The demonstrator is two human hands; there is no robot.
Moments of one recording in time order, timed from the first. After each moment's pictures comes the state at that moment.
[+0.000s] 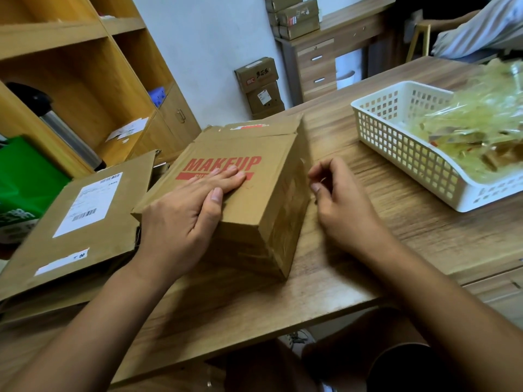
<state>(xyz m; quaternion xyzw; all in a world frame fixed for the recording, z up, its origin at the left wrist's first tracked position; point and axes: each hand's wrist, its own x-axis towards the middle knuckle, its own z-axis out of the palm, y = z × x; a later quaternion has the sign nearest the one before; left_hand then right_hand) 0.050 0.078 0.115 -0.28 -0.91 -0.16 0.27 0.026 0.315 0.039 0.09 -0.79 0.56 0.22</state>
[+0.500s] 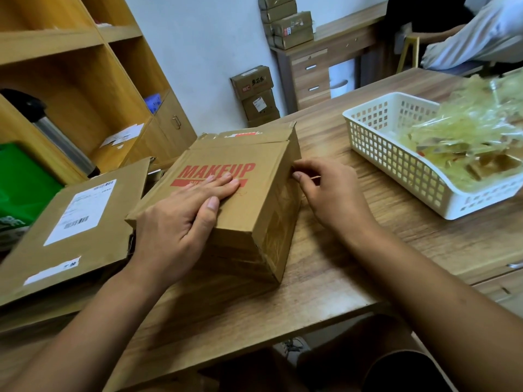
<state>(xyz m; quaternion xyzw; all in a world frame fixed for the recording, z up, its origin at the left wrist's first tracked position) 0.048 0.078 0.115 -0.28 -0.90 -0.19 0.26 -0.005 0.320 0.051 0.05 -0.84 0.46 0.29</state>
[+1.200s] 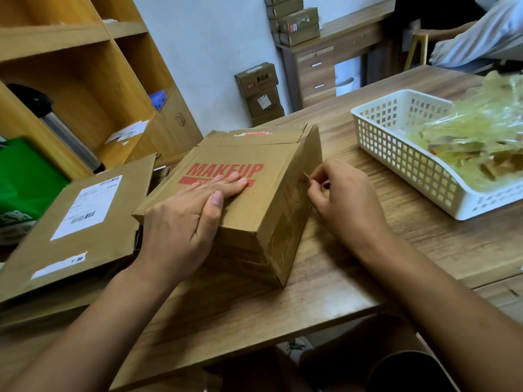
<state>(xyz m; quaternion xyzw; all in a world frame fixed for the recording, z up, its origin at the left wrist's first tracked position) 0.048 0.078 0.113 -0.27 -0.91 -0.15 0.28 0.017 0.321 0.050 0.05 -0.87 0.38 0.30</state>
